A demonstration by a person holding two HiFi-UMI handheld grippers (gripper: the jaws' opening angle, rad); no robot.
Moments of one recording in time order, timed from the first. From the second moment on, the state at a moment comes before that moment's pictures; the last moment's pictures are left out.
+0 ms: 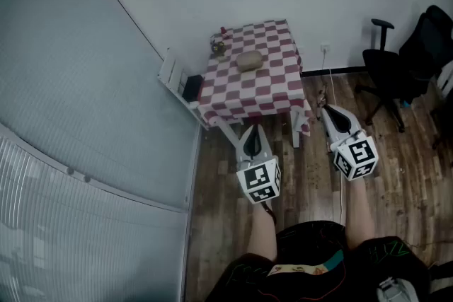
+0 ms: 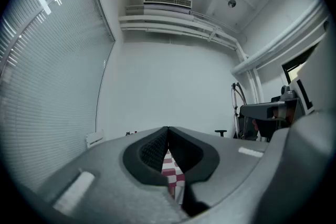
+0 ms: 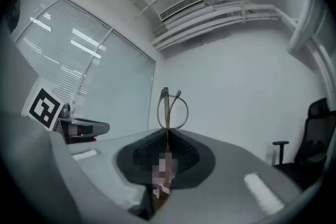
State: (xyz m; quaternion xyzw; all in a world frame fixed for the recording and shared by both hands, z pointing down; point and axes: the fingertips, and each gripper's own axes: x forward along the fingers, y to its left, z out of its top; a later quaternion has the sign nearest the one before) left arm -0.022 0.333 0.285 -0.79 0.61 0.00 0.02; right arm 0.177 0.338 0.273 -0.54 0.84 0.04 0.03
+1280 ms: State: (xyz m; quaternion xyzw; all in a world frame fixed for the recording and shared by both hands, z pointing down) left arm -0.029 0.319 0.285 -0.78 0.63 -0.01 0.03; right arm 0.186 0.299 0.286 -0.53 0.84 -0.01 0.06
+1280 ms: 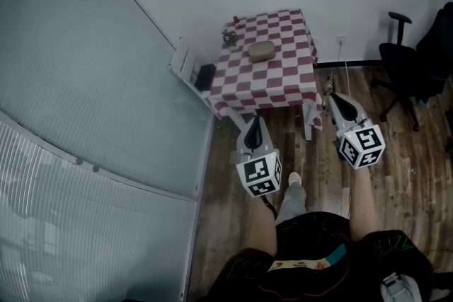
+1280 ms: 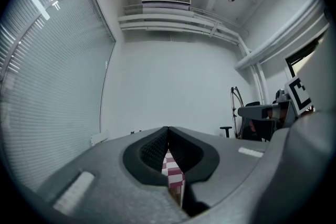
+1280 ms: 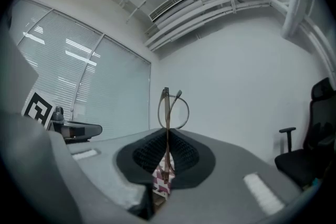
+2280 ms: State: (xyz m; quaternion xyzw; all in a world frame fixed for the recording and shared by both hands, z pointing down) left arm -0.028 0.192 0.371 -0.79 0.60 -0.08 -0.05; right arm 0.191 0.175 0.373 -0.56 0.82 -0.10 0.04
